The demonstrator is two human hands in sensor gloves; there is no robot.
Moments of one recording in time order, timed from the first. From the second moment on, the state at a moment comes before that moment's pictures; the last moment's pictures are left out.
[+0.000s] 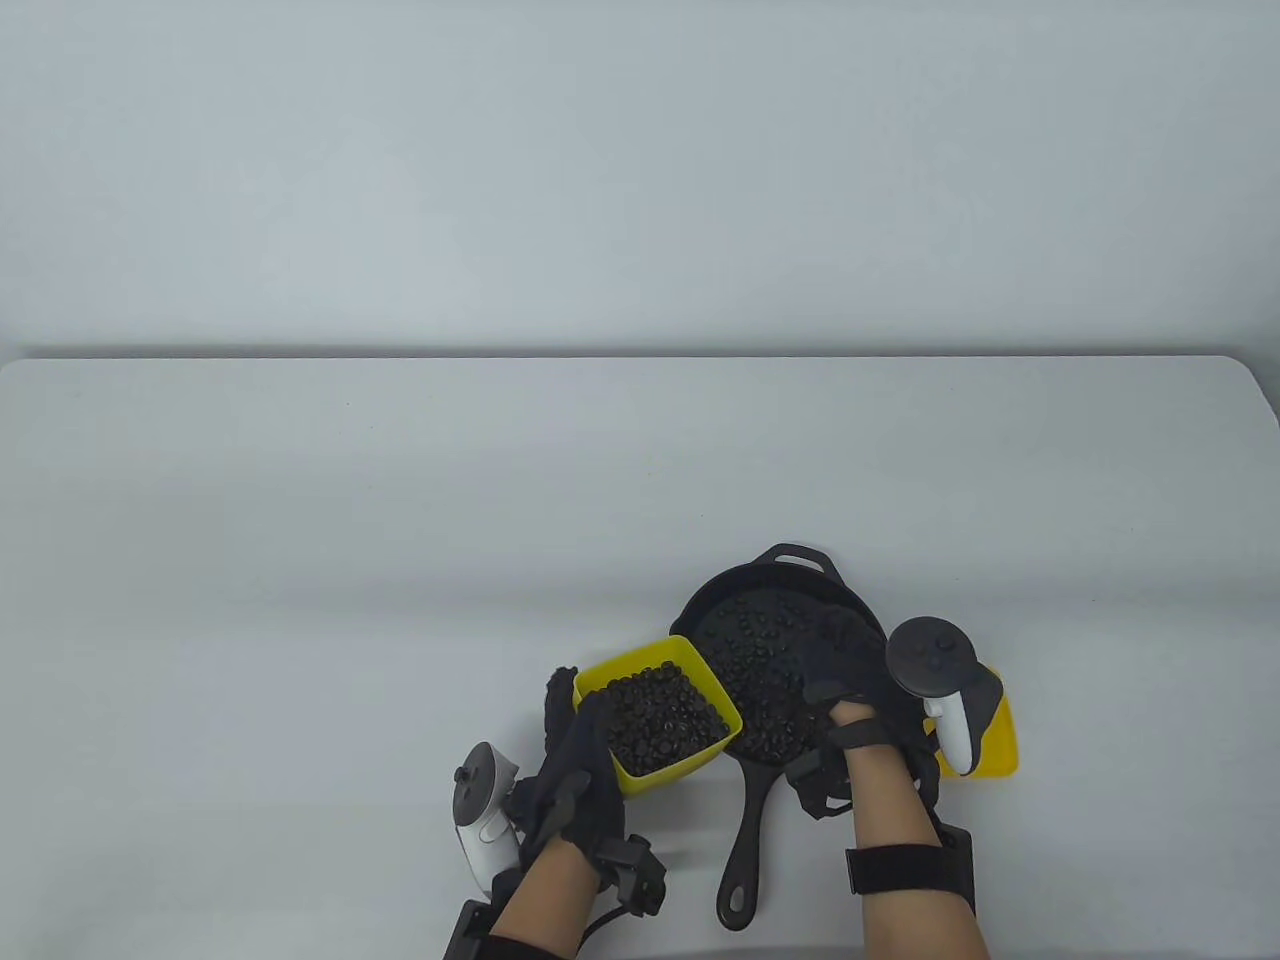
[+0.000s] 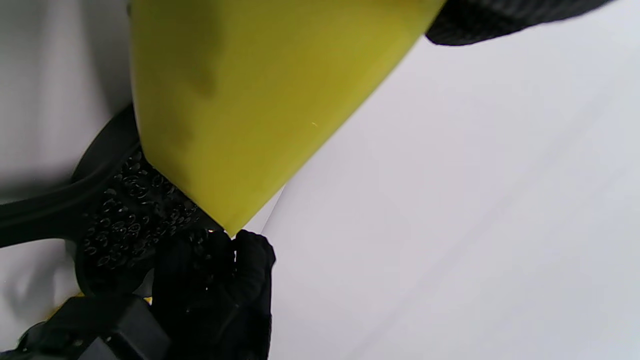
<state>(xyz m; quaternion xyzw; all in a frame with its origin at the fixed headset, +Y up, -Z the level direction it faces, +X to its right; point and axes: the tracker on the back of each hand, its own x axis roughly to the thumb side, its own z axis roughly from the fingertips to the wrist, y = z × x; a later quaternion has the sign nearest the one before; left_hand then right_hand) -0.106 -0.816 -0.232 -0.14 0.06 0.85 0.51 0.216 -0.763 -0.312 -0.08 0.03 0.88 0.47</state>
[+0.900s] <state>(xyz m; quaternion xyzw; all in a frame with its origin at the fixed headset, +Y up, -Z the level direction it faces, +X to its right) -0.100 -0.812 -0.231 -0.15 0.02 0.83 0.54 0.123 -0.698 -0.284 0.28 -0.04 0.83 0.48</state>
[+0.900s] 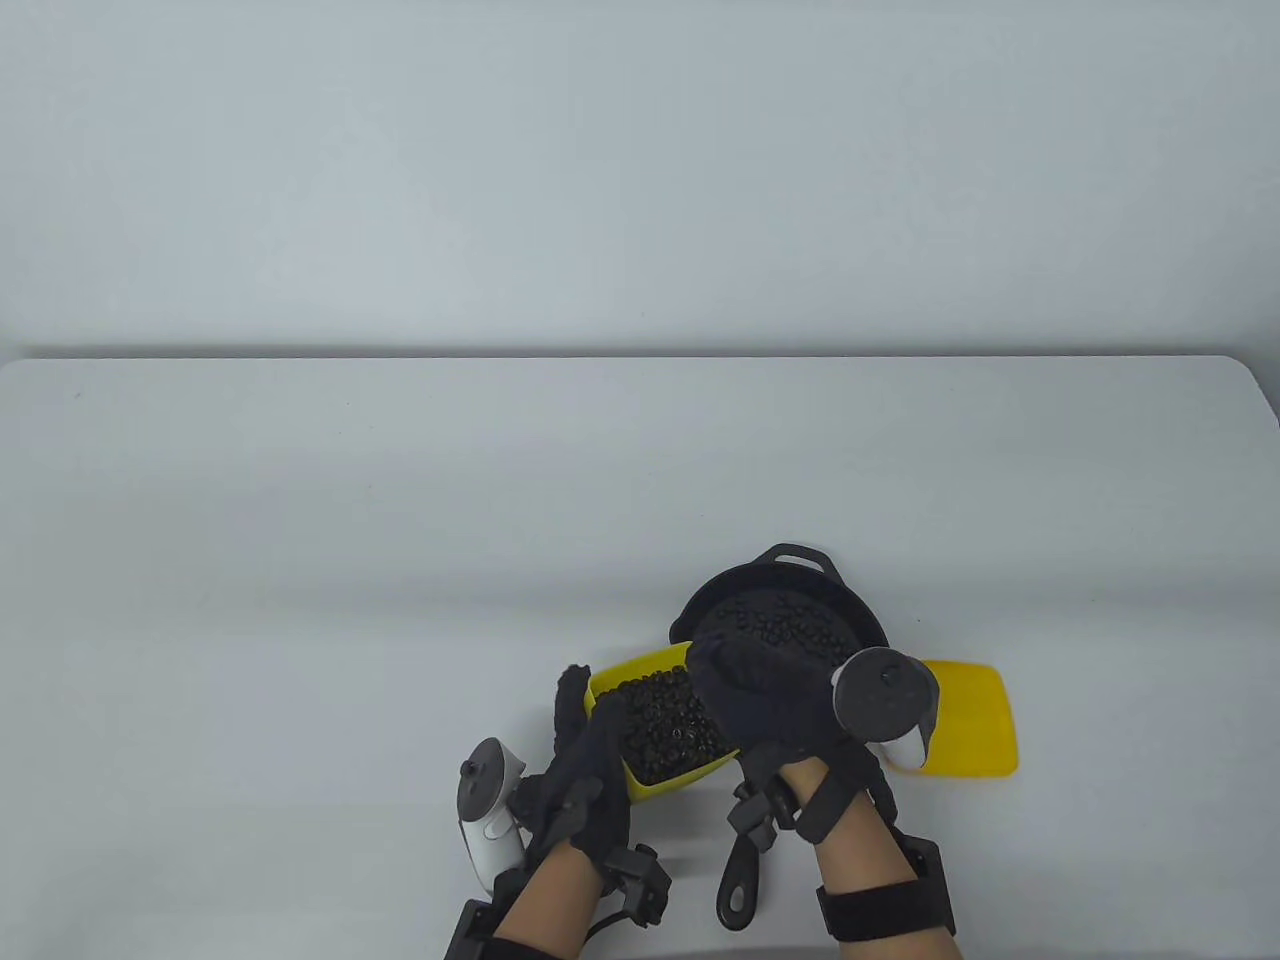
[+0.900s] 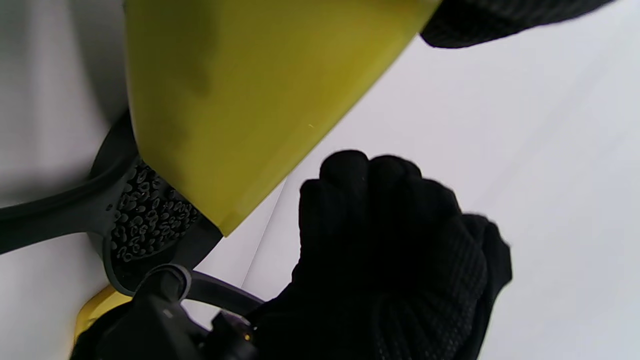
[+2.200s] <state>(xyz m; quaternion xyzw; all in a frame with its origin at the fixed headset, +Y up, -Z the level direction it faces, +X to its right) -0.093 -0.815 -0.231 -0.19 0.01 0.83 0.52 0.097 -0.725 -0.287 0.17 0.14 0.84 0.49</state>
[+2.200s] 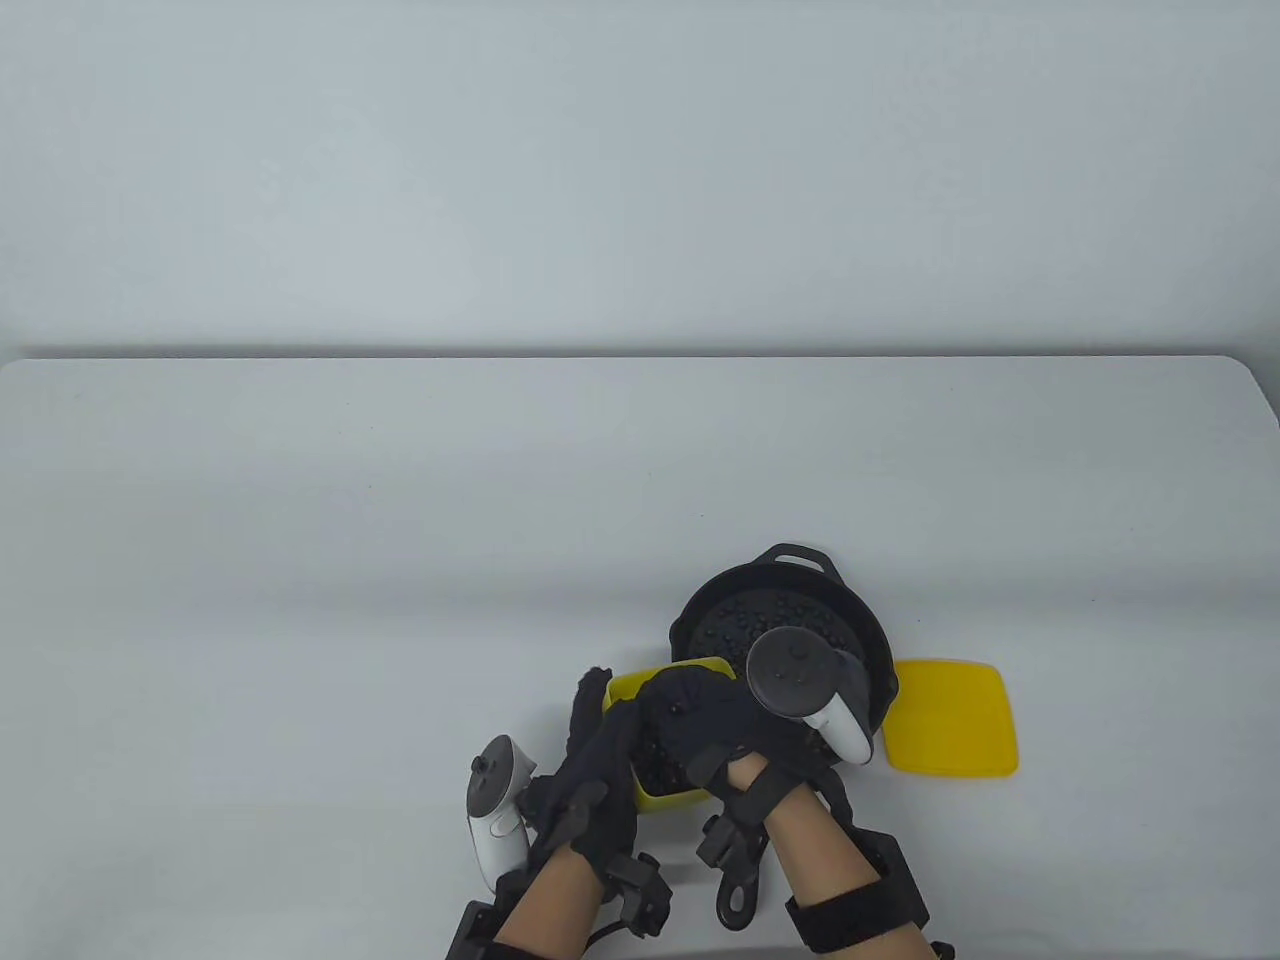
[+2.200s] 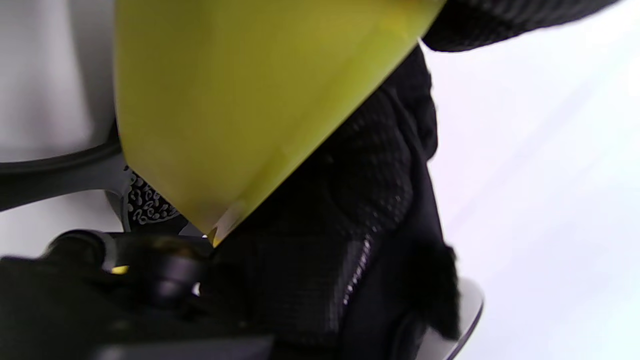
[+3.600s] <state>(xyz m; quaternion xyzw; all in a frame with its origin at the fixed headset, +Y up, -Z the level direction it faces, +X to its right) -0.099 -0.812 -0.235 -0.17 0.01 0.83 0.53 0.178 -0.739 -0.308 0.00 0.08 0.84 0.54</state>
